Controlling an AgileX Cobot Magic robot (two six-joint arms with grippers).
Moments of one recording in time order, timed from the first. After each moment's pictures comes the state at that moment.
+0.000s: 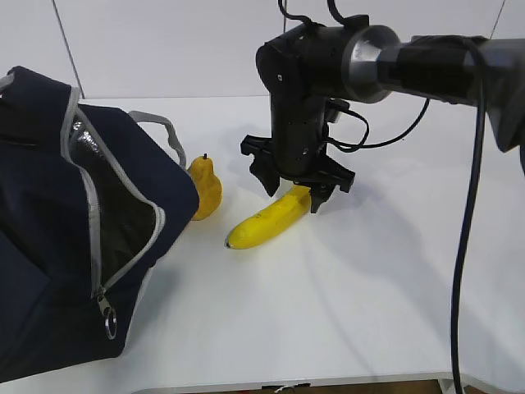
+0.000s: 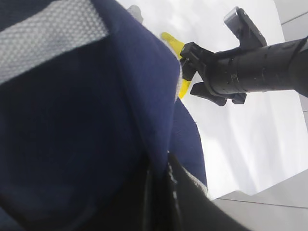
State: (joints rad) left arm -0.05 1.18 -0.90 -0.85 0.83 0.27; right arm 0.53 2.30 -1.96 -0.17 1.13 1.10
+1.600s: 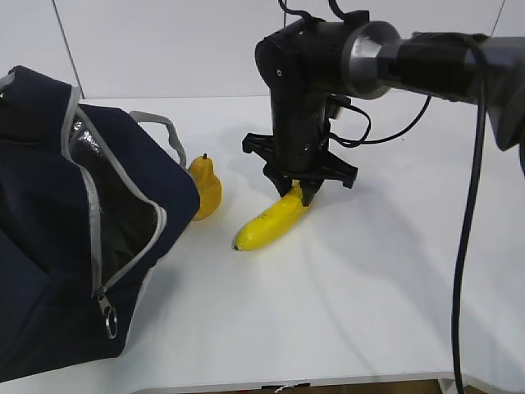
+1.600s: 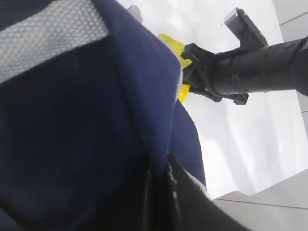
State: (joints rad) left arm -0.05 1.18 -0.90 -0.86 0.83 0.27; right arm 0.53 2.30 -1.97 -0.18 1.17 1.09
